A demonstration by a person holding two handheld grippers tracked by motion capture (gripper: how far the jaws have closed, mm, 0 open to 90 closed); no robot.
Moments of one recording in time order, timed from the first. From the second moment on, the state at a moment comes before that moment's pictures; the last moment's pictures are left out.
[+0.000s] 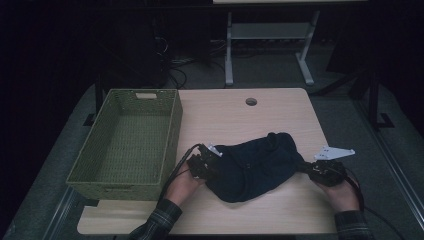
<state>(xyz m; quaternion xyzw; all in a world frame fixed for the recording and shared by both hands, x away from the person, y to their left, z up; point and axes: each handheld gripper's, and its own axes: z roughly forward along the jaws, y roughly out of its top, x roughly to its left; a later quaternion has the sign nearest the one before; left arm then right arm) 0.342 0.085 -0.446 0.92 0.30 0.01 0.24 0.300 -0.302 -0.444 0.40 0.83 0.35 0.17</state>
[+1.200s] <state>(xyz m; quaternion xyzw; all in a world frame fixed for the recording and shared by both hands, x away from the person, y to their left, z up) 0.297 0.087 -0.450 0.92 0.28 -0.06 0.27 0.399 -0.253 -0.420 0.39 0.84 0.33 0.17</state>
